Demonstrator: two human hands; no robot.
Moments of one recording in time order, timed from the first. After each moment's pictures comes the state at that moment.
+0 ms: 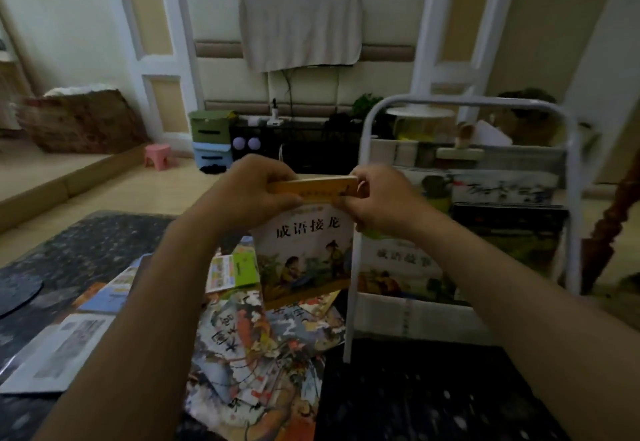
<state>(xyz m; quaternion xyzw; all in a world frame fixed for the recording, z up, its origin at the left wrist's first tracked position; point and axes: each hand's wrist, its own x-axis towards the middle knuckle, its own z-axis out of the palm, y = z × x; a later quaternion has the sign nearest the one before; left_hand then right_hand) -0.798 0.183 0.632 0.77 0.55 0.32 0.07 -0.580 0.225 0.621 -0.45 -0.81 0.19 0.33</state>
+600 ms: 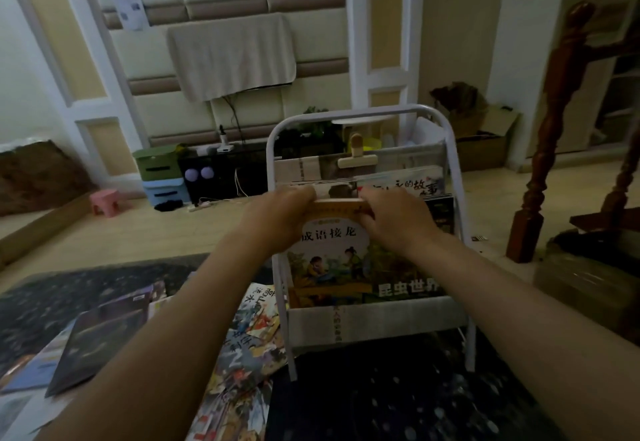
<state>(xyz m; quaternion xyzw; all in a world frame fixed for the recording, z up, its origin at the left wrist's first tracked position) -0.638 0.245 0.620 0.84 0.51 0.14 -0.12 -0.424 0.231 0.596 -0.53 -0.79 -0.08 0.30</state>
